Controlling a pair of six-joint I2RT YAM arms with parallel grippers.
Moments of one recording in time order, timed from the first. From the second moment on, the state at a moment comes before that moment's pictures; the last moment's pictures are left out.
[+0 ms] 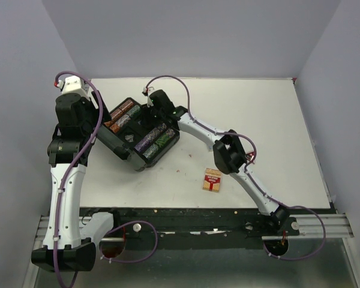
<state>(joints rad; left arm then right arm) 0.02 0.98 1.27 -0.63 -0.14 -0.21 0.80 2.65 2.44 -0.38 -0.09 0.25</state>
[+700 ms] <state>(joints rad) 0.02 0.98 1.27 -0.63 -0.14 -0.21 0.80 2.67 2.46 -0.37 -0.10 0.25</state>
